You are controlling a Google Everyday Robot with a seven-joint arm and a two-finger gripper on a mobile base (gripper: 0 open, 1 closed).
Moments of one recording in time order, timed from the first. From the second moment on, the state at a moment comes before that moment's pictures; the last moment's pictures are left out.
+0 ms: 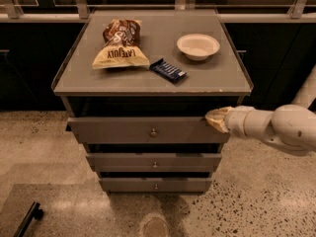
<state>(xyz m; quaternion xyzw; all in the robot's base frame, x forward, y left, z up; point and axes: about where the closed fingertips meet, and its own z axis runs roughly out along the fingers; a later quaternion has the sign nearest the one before) 0.611 -0.208 0.709 -0.38 0.78 0.09 0.48</state>
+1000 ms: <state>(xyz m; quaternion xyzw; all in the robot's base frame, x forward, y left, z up) 0.688 -0.187 0.689 -0.36 0.79 0.08 0.49</state>
